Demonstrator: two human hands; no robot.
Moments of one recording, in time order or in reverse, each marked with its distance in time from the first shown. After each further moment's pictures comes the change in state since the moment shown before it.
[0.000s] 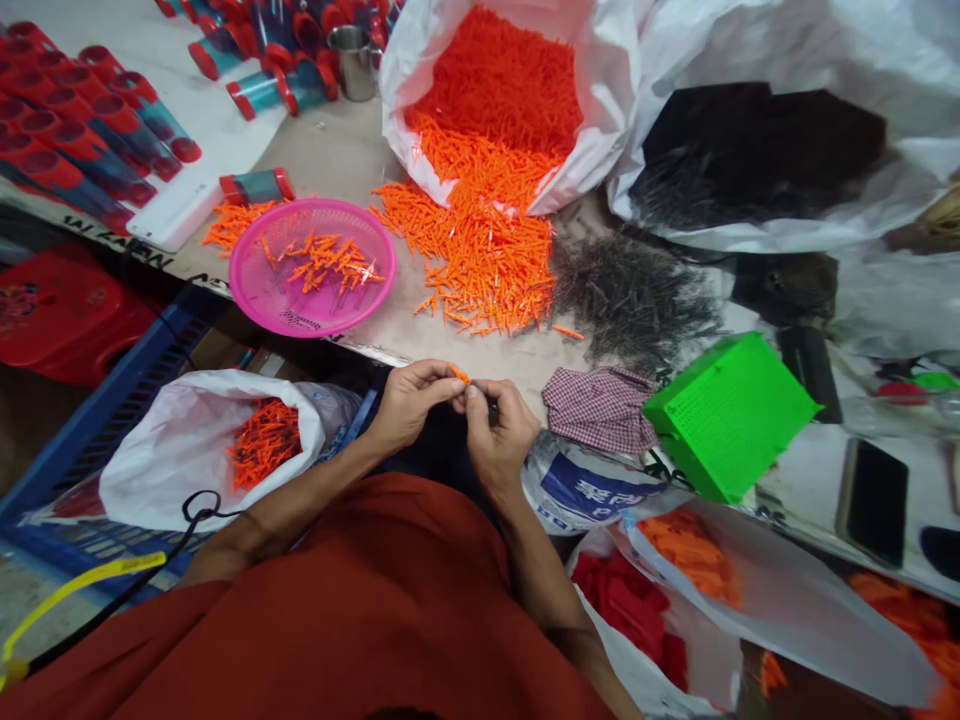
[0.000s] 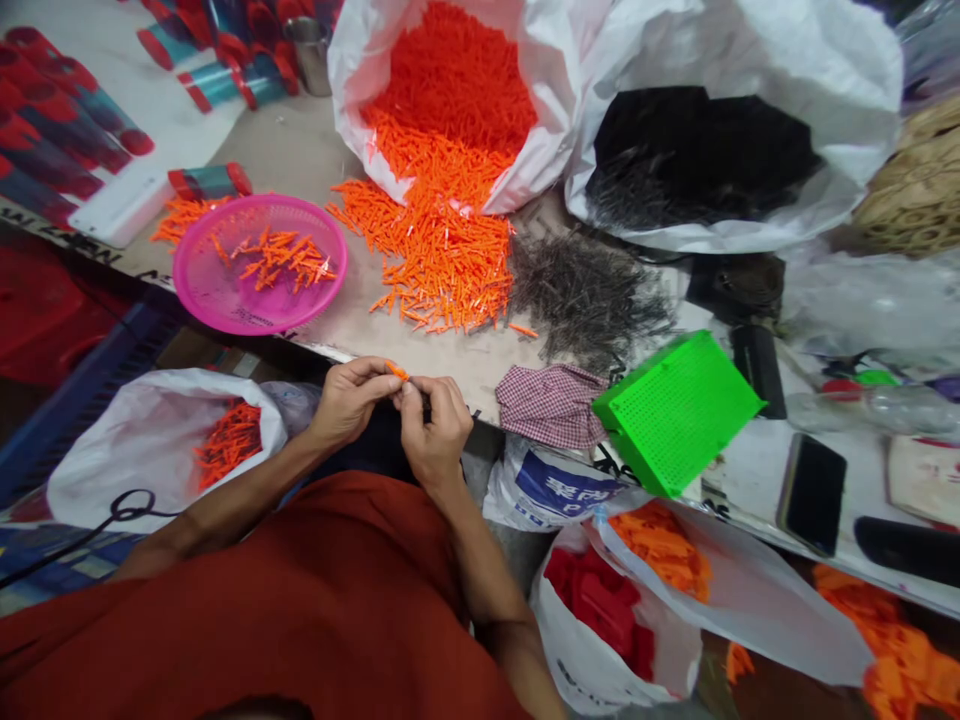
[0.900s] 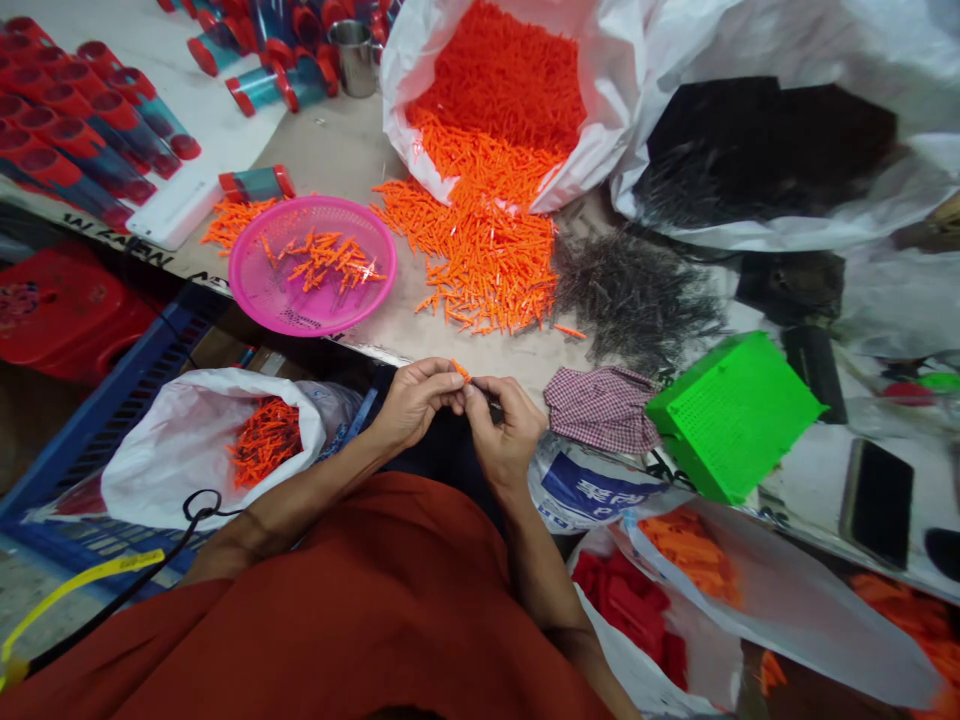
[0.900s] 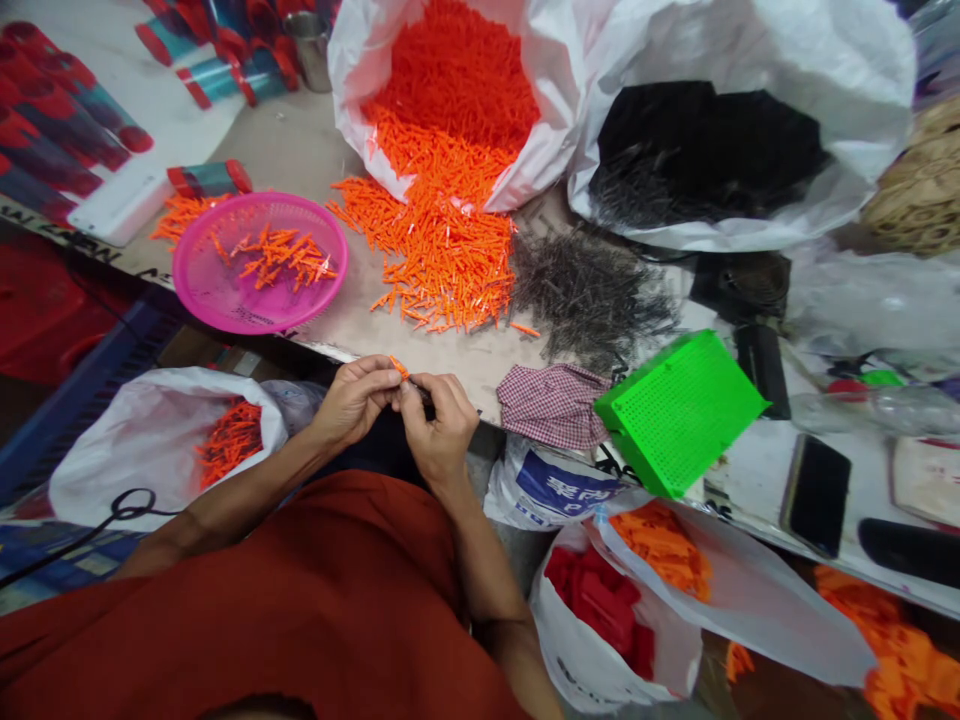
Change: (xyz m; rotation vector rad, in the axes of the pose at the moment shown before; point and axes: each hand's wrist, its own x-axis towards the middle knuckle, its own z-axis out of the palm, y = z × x) left_hand 0.002 0.007 0.005 -0.163 -0.003 -0.181; right_hand 0.005 0.001 -0.003 -0.008 -0.036 0.022
